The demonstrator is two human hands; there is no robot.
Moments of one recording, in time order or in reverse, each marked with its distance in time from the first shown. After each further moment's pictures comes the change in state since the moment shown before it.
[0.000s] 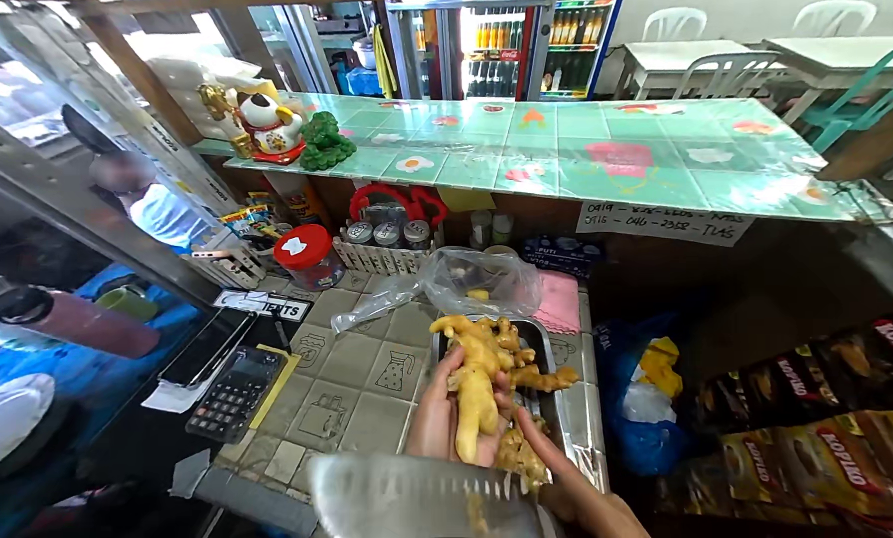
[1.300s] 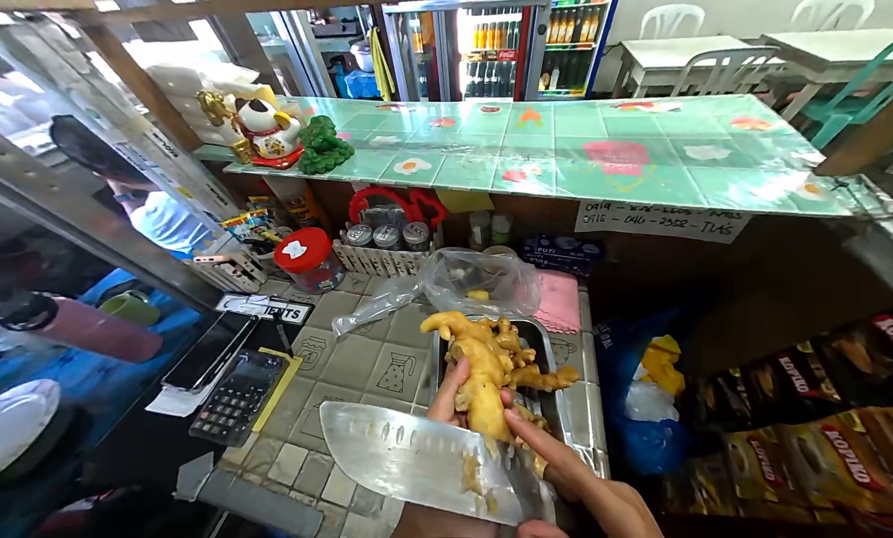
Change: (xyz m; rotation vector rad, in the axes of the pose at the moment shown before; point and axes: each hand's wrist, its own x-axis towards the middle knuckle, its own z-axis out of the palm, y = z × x) left_hand -0.025 -0.010 -0.004 0.080 -0.116 0.131; right_hand 0.008 -0.011 -0.001 -0.176 0.126 -0.029
